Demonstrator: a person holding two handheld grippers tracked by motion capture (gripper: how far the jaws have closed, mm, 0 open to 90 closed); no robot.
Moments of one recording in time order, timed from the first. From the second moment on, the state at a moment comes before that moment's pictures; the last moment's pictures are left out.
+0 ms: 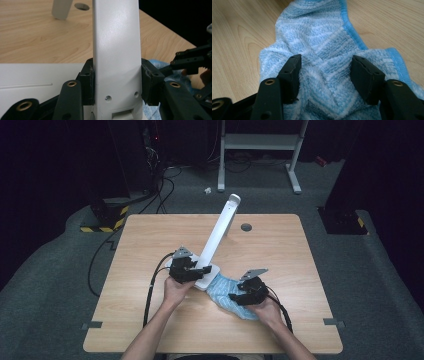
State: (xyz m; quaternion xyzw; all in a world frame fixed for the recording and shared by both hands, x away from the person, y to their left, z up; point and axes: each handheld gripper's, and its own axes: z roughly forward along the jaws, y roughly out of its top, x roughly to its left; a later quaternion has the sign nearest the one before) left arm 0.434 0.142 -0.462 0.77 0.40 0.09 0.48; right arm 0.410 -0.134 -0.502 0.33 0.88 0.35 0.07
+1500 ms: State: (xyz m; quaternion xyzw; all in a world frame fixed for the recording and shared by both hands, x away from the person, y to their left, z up) left arm 0.443 0.168 -0.470 0.82 0.34 -0.01 0.46; right arm 0.411 -0.155 -0.503 0.31 0.88 0.34 0.08
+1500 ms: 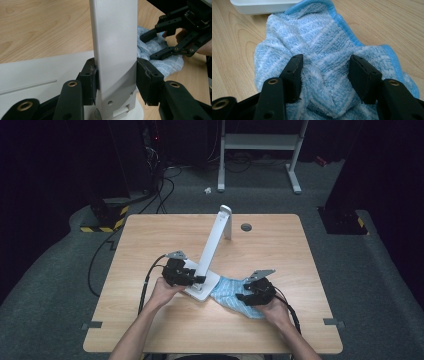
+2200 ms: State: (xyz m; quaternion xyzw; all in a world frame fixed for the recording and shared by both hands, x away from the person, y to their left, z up) left arm 0.428 0.151 -0.477 0.76 0.40 0.06 0.50; right arm 0.410 -0.155 -0.503 0.31 0.88 0.34 0.09
